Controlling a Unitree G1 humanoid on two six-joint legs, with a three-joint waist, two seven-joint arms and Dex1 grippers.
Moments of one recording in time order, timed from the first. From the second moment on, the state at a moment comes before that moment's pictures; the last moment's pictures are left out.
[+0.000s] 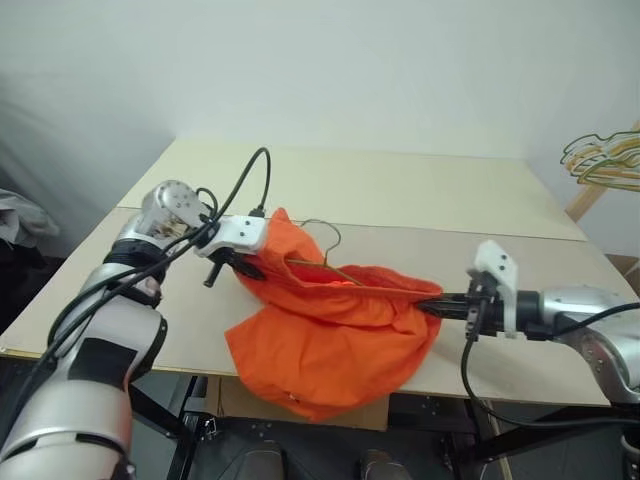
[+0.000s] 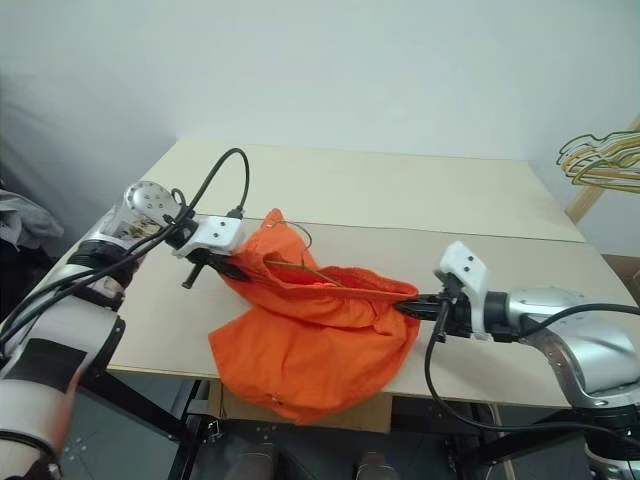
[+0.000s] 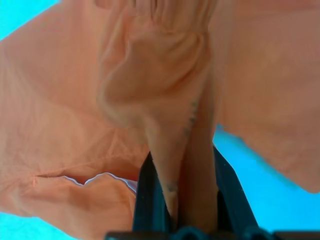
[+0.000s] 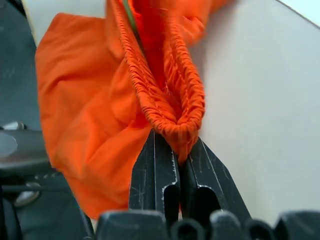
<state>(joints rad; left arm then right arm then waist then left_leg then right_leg) -1.16 0.58 -0.50 1.09 0.05 -0.37 -1.59 -0.24 -0.89 -0.04 -0.39 0.55 0.77 0.98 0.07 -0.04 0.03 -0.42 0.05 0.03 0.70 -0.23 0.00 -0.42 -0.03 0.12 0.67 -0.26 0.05</state>
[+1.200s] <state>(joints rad) -1.18 0.53 -0.43 1.13 0.25 -0.37 -1.58 -0.67 -0.66 0.24 -0.41 0.57 1.00 0.79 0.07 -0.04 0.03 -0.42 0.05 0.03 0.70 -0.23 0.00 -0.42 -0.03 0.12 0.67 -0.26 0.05</state>
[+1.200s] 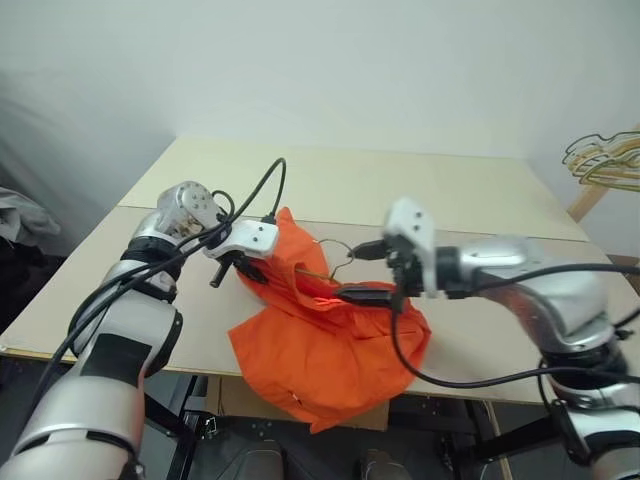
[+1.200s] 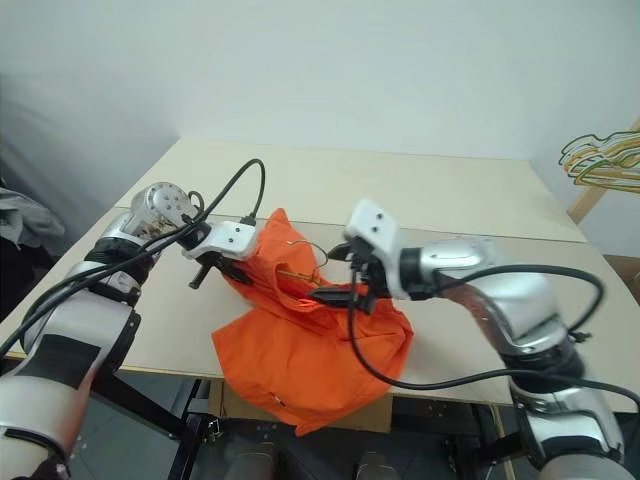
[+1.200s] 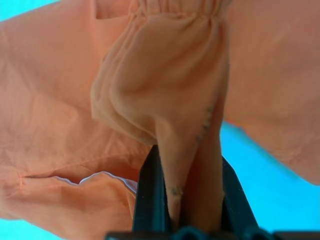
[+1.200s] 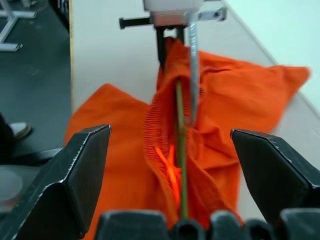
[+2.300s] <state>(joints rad) -1.19 0.54 -0.35 1.12 0.11 -0.30 -1.61 -0.74 -0.58 0.27 -0.26 0.45 1.03 0.76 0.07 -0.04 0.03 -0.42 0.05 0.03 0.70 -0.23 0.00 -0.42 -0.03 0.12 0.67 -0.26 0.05</state>
